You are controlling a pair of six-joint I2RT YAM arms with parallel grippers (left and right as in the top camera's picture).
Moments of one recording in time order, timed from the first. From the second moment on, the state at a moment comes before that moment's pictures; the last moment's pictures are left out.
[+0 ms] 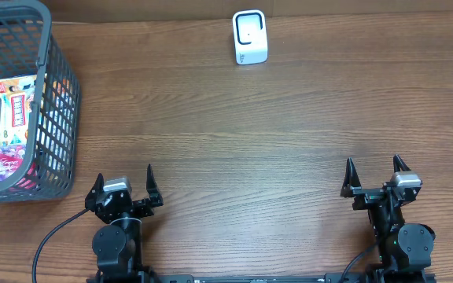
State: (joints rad) left arm 0.09 0.02 0.07 -0.21 -0.09 -0.03; right arm 0.05 0.01 0.02 -0.03 -0.02 0.07
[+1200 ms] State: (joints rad) left arm 0.09 0.28 0.44 -0.33 0.15 -0.12; right arm 0.05 0.01 0.02 -0.03 -0.02 0.07
